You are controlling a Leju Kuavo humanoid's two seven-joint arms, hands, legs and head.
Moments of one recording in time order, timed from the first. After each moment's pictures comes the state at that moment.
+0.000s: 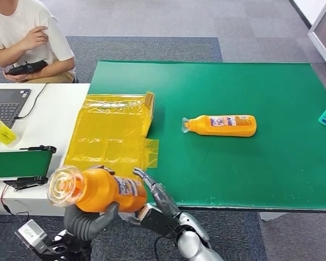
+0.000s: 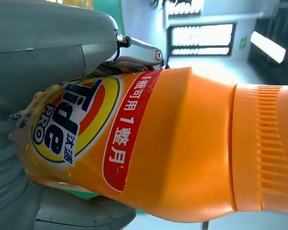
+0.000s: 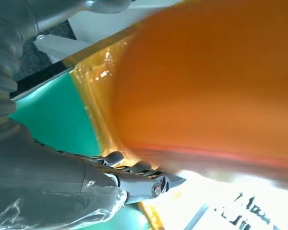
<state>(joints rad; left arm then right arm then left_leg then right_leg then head) 0.28 -0.21 -0.30 -1.88 -0.02 -0.14 -0.52 -0.11 0.25 0.41 -1.11 0.49 -0.02 -0.55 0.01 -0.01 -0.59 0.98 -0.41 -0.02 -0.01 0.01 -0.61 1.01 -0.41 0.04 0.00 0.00</state>
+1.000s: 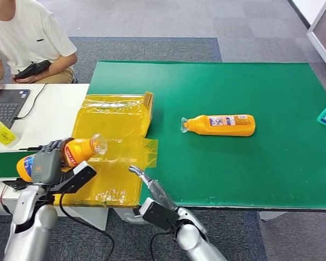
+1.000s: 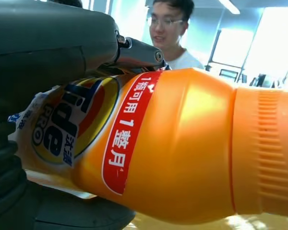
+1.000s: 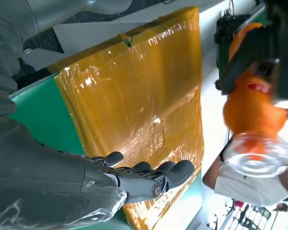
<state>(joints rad) -0.11 -0.09 0.12 -1.43 -1.18 0.19 -0.24 -0.16 0.28 0.39 -1.07 0.45 0.07 -0.60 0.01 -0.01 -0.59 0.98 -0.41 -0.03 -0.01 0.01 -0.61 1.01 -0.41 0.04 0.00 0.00</state>
